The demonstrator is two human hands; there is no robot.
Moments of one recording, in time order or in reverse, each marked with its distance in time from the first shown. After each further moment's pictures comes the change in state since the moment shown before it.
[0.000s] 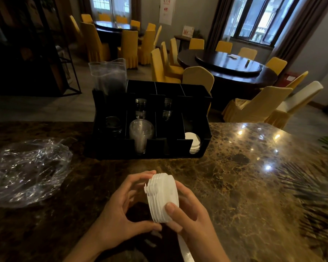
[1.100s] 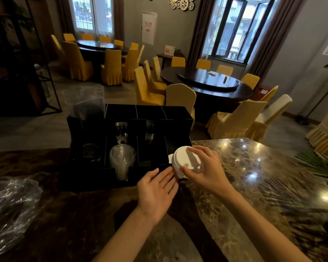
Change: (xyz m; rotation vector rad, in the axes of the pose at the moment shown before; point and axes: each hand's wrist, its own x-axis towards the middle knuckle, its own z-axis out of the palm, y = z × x) left_hand 0.153 -0.019 0.083 -1.275 0.252 -0.579; right_hand 0.156 -0.072 -0.135 -1.154 0.320 -0.550
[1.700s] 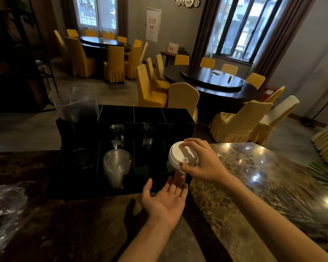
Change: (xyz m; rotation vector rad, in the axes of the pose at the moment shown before) left_hand 0.043 -0.032 0.010 -0.512 0.092 -0.040; right_hand 0.071 0.039 0.010 -0.056 -0.142 -0.198
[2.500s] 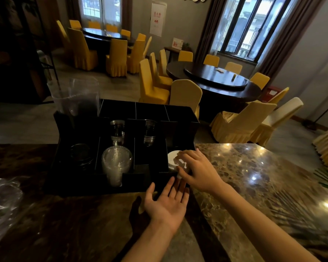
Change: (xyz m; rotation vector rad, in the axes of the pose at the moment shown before) left_hand 0.024 -0.006 -0.021 0.020 0.085 0.019; right_hand -0.007 0.008 0.034 -0.146 -0.103 -0.075
